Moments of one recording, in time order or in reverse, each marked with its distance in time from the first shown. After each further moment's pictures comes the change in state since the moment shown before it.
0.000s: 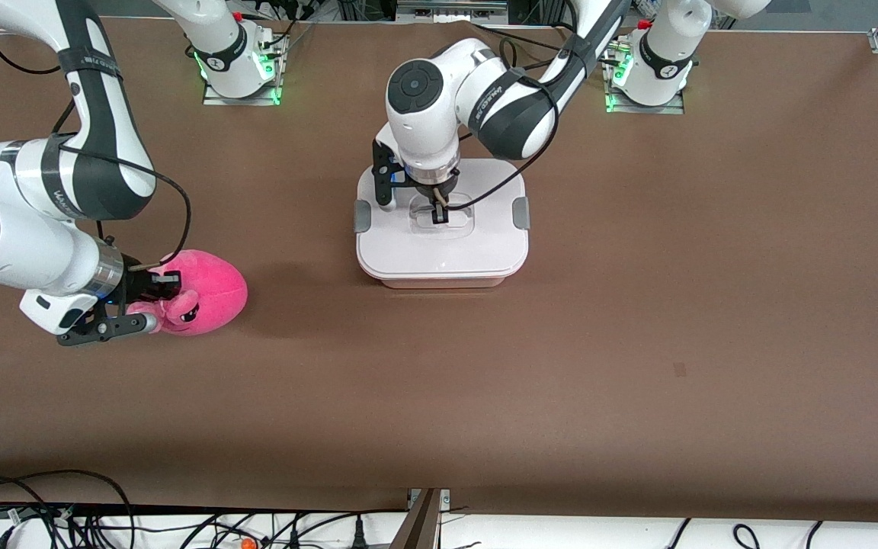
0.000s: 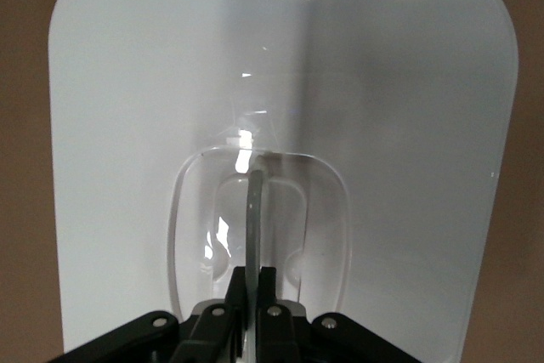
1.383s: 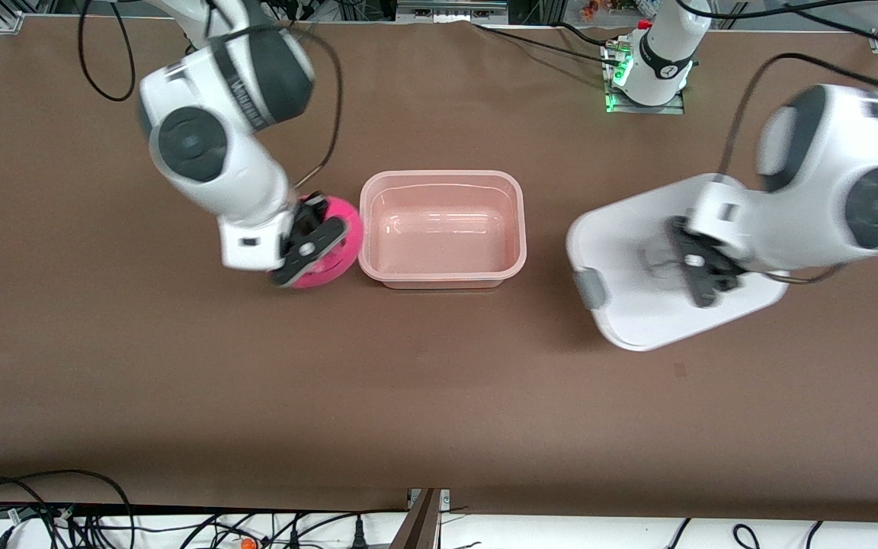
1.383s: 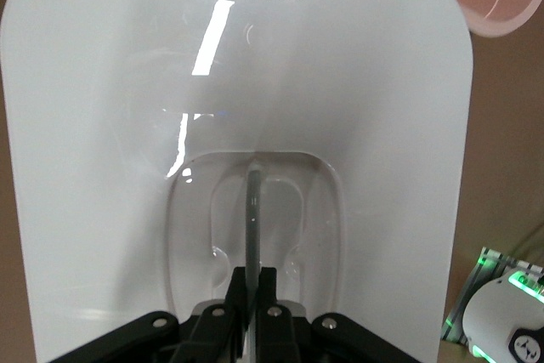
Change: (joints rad) left arm 0.701 -0.184 0.038 0.027 -0.032 -0.381 0.479; right arm 0.345 0.001 0.114 0.164 -0.003 -0.184 -0.136
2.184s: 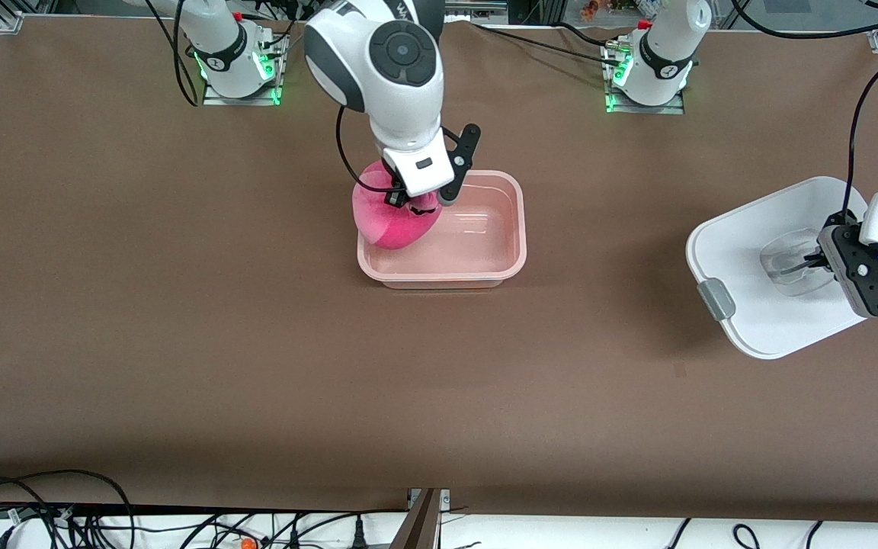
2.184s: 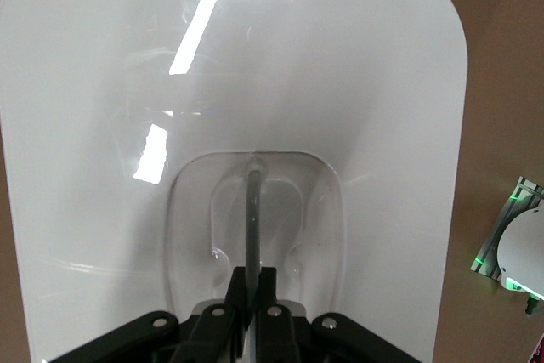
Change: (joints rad) left arm 0.231 -0.001 -0.018 0.002 0.042 -0.001 0.178; right arm 0.273 0.091 -0.001 0.116 -0.108 -0.043 -0.168
